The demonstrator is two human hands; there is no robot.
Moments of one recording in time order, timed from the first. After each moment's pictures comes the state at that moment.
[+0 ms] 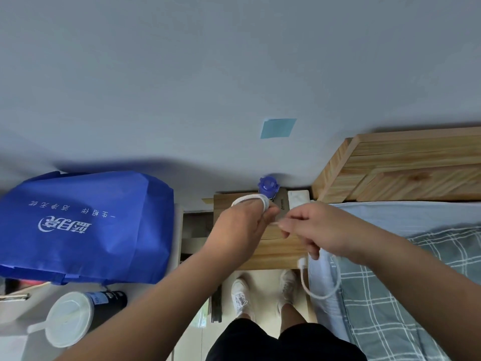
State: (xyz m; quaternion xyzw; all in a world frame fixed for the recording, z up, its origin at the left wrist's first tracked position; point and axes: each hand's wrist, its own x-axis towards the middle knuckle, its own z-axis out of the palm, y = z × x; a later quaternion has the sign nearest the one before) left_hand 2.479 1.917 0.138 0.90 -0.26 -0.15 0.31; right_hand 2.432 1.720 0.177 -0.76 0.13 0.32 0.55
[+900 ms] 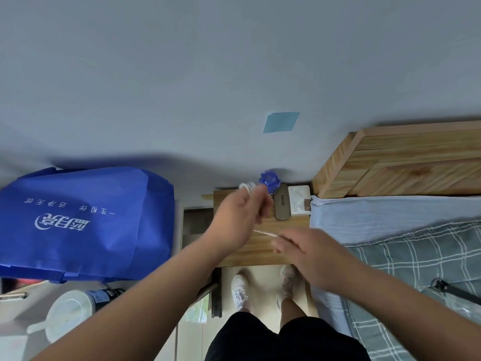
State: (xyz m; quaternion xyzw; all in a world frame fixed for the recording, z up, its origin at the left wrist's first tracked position) left_hand 2.494 1.920 0.140 0.79 -0.06 -0.28 0.55; right_hand 2.392 1.755 0.145 -0.88 0.04 0.23 0.42
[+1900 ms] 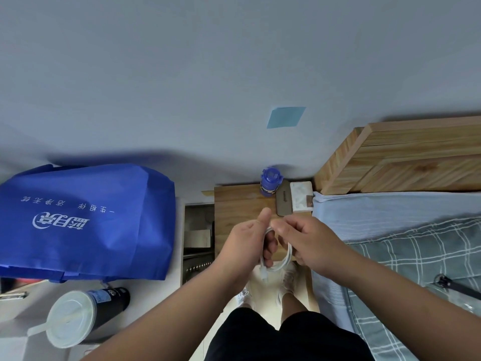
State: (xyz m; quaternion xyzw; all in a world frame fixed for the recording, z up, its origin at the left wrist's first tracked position) left_hand 2.451 1.927 0.124 0.66 0.11 -0.41 0.62; right_hand 2.411 1.768 0.130 -0.75 0.15 0.22 0.61
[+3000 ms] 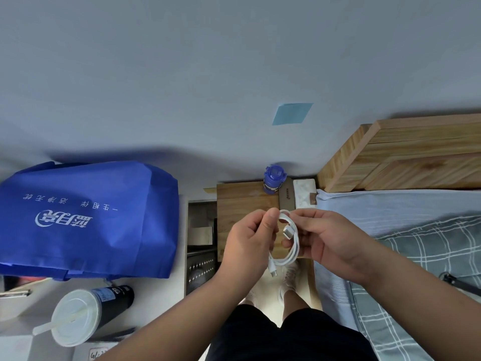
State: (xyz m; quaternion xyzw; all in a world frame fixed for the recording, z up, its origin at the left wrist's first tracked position) left_hand 2.443 1.932 0.126 0.75 0.03 -0.27 0.60; right_hand 2.418 1.757 0.135 -0.44 0.28 0.26 0.81
